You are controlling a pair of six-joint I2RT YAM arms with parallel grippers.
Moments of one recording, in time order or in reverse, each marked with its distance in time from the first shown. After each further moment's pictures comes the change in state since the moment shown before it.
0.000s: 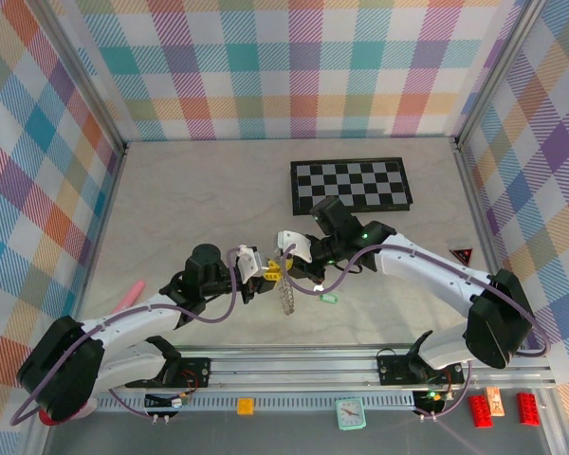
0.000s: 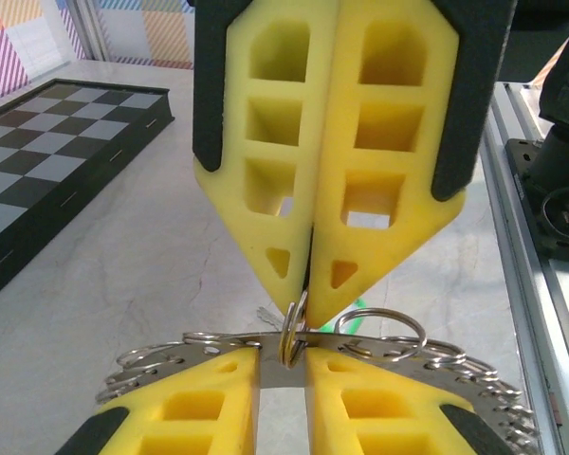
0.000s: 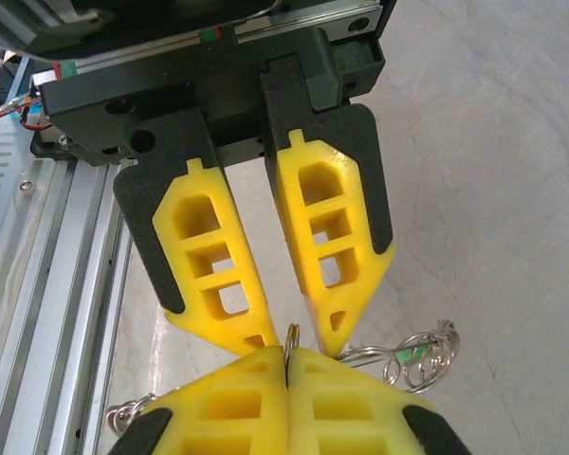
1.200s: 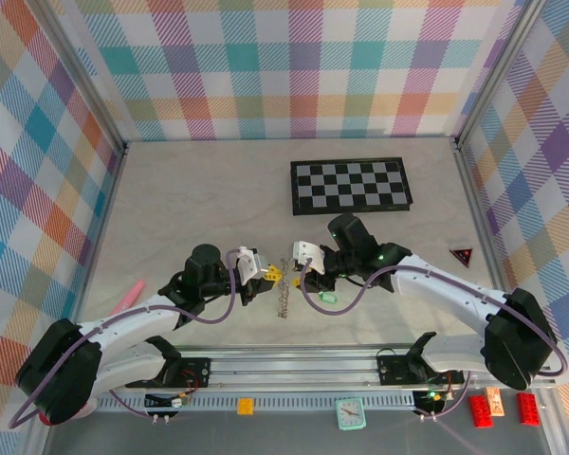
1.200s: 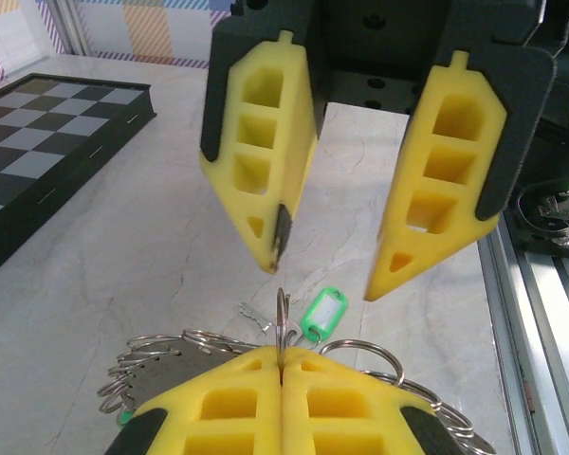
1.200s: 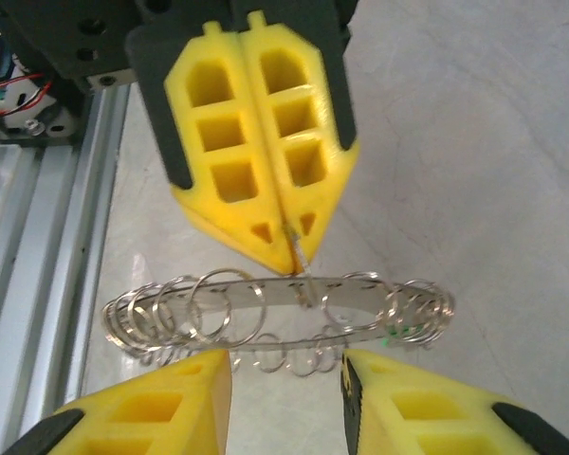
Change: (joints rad) left arm 0.000 -0.018 0.000 -0.036 0.029 0.004; right arm -0.023 -0.153 -0.251 0.219 0.038 0.050
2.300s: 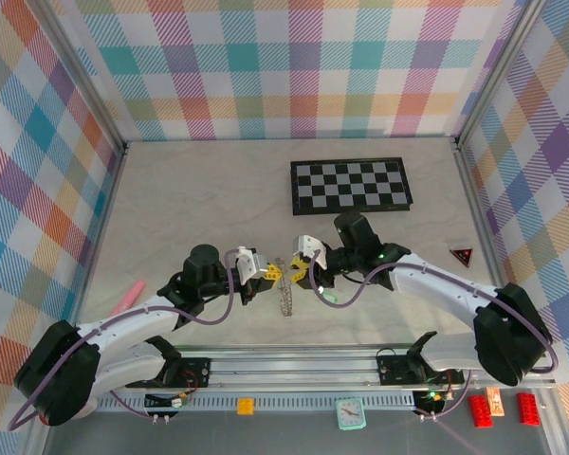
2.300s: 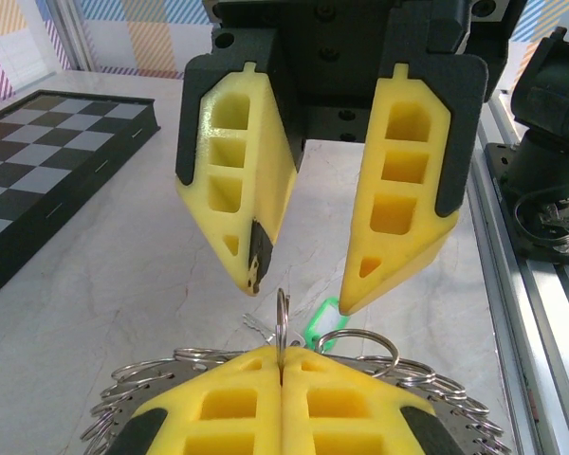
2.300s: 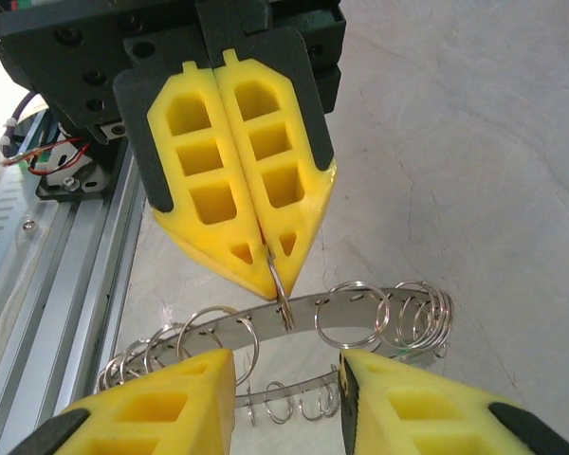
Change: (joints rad) left arm 0.000 -0.013 -0.002 0.018 0.000 0.000; right arm -0.069 0.041 -0.049 0.158 -0.185 0.066
